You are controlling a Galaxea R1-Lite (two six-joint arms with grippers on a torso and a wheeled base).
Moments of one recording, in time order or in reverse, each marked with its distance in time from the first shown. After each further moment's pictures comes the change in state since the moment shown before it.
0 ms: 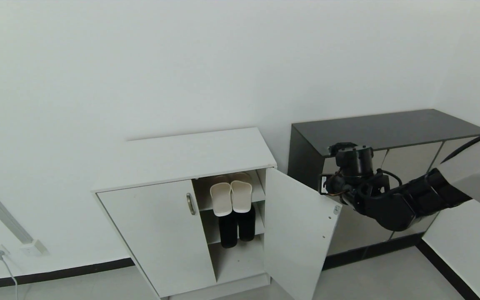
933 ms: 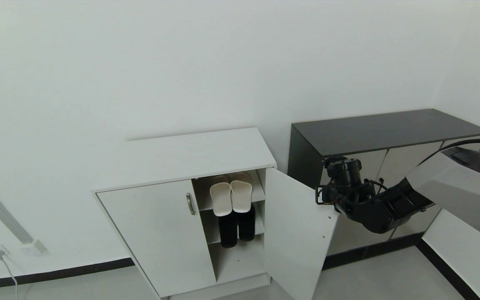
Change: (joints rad) left arm 0.000 0.000 0.000 0.000 0.000 0.000; right arm -0.018 0.142 -0.063 0.003 0.024 0.005
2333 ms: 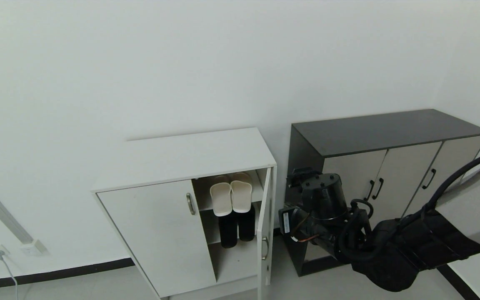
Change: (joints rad) left arm 0.000 0.000 0.000 0.000 0.001 0.000; right arm 0.344 -0.226 0.240 -0.066 0.021 0.025
